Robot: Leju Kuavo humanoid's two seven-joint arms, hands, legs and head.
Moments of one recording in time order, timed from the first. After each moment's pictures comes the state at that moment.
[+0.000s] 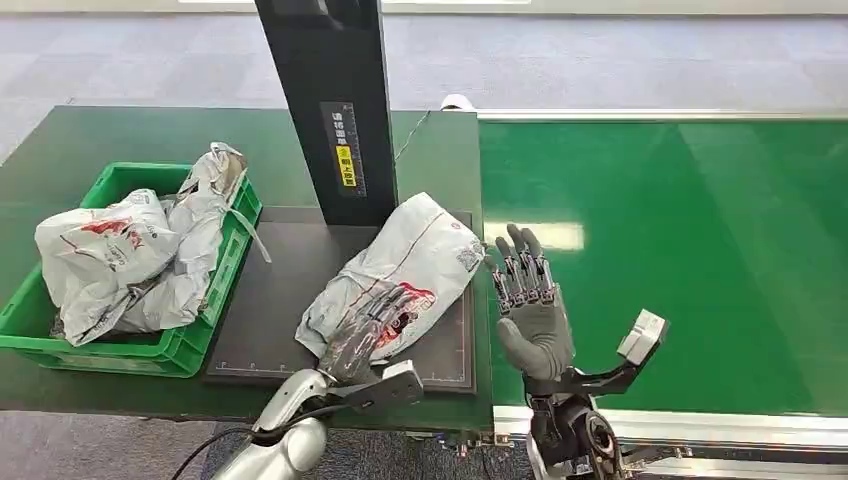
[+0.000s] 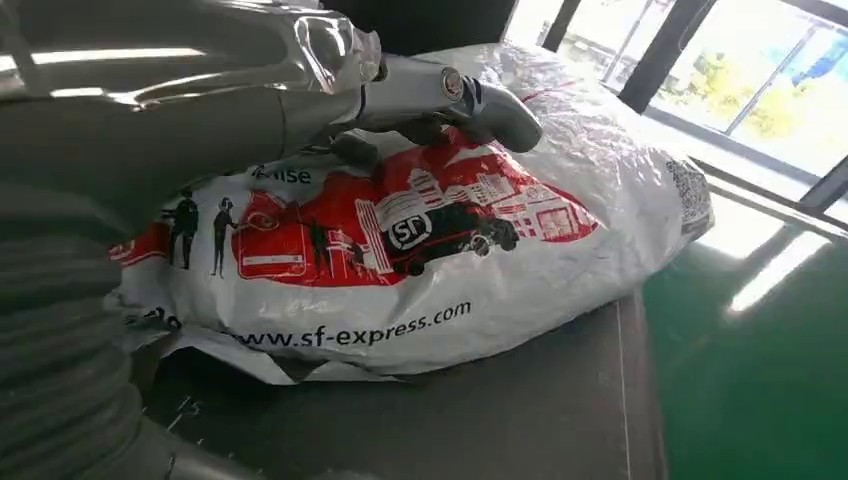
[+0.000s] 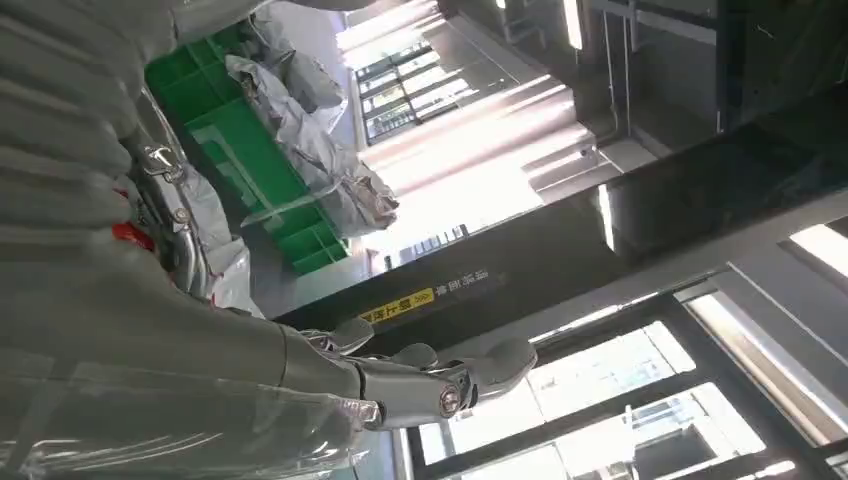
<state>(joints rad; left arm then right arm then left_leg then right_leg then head) -0.29 -0.09 -0.51 -1.03 -0.82 0.06 -0.15 -0.11 0.16 0.16 -1.34 -0.45 0.42 -0.40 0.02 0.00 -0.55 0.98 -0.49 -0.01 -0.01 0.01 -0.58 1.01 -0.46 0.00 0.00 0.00</state>
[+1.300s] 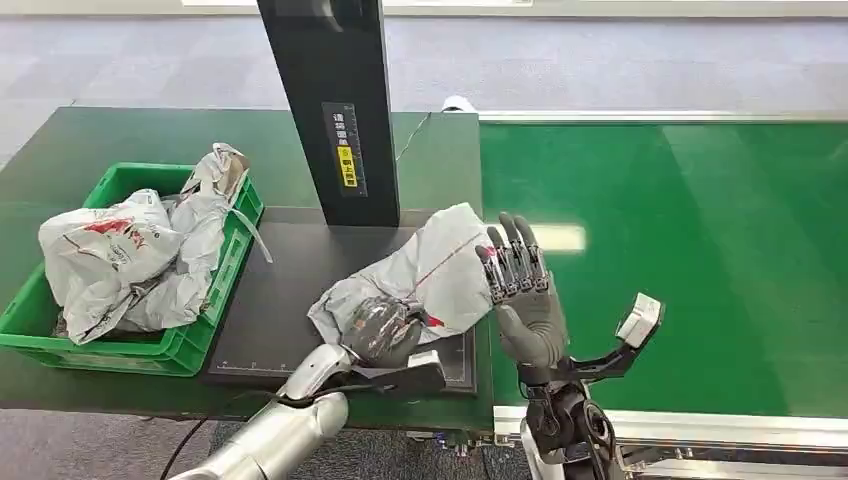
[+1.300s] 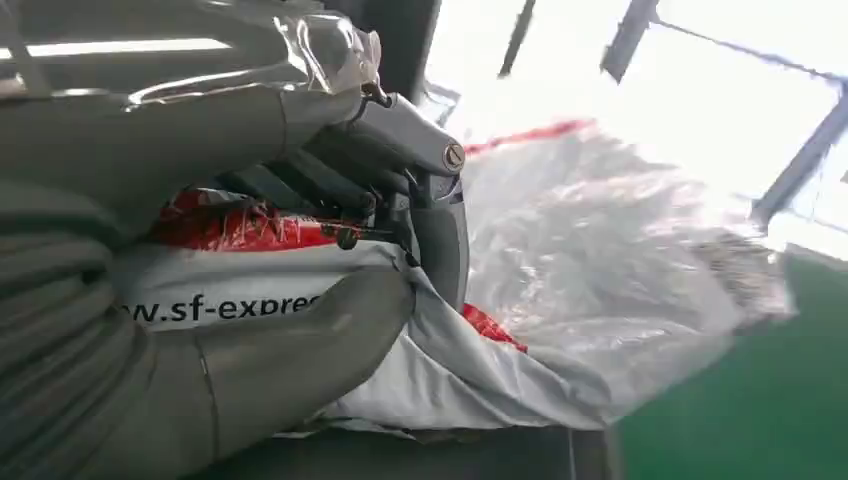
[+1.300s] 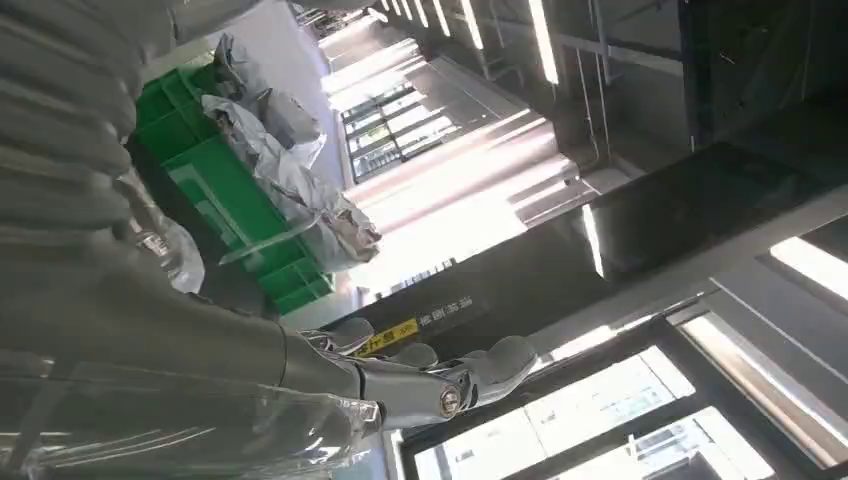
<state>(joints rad) -0.51 -0.12 -0.65 -0.71 -0.74 0.26 -0.24 -0.15 0.17 0.18 -1.32 -0.55 0.43 -0.35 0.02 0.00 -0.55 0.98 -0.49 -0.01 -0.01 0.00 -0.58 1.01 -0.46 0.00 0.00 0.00</state>
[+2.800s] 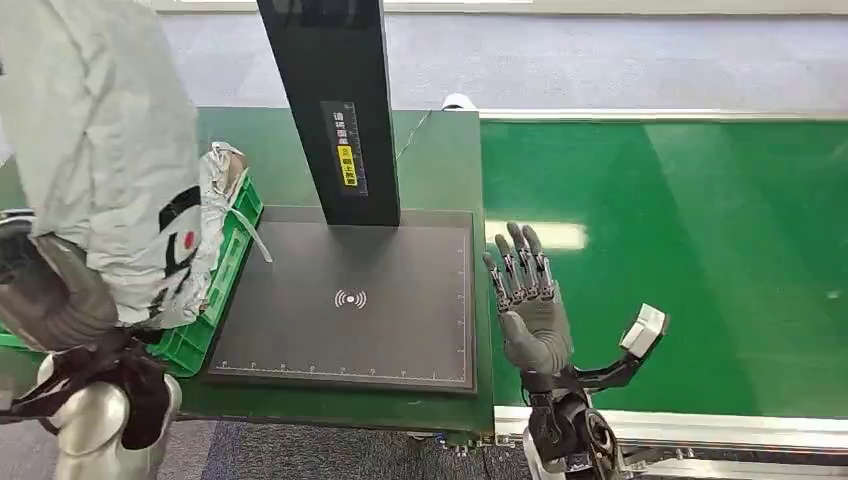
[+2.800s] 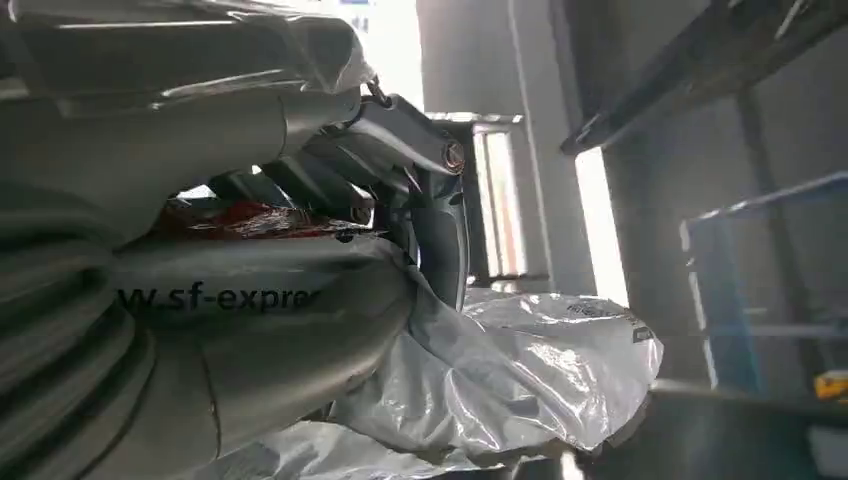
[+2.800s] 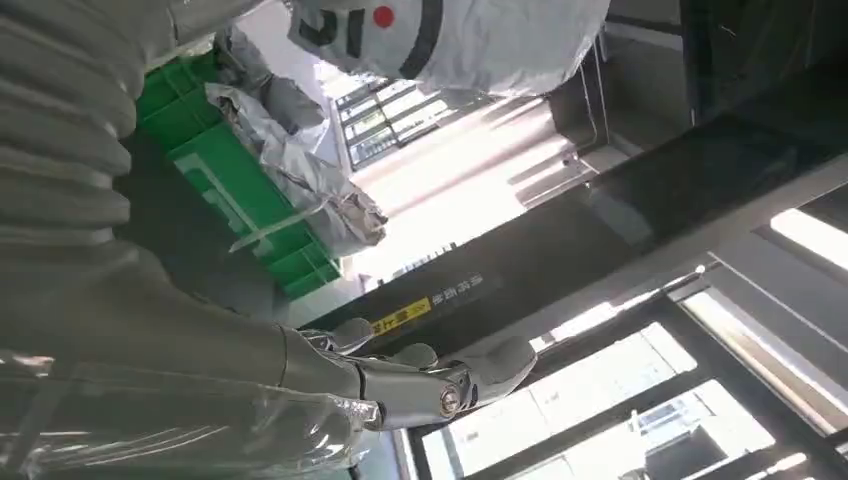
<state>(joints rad) -0.18 0.03 -0.04 -1.86 0.07 0.27 -0.60 -0.12 0.16 0.17 -1.32 -0.55 0.41 -0.37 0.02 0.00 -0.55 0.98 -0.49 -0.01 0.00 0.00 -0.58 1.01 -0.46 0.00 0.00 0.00</state>
